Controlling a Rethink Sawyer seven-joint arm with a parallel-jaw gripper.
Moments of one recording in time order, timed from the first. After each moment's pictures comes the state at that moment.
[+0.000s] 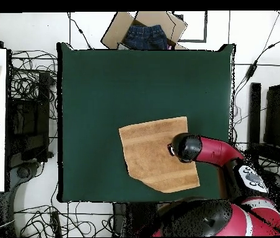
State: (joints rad) arm -0.58 -0.41 0.07 1.63 -0.36 0.49 1.08
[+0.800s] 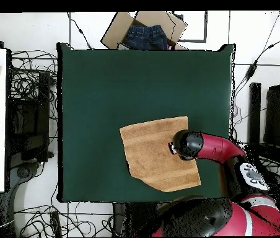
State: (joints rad) arm -0.58 -0.40 0.08 1.60 -0.36 0.55 1.08
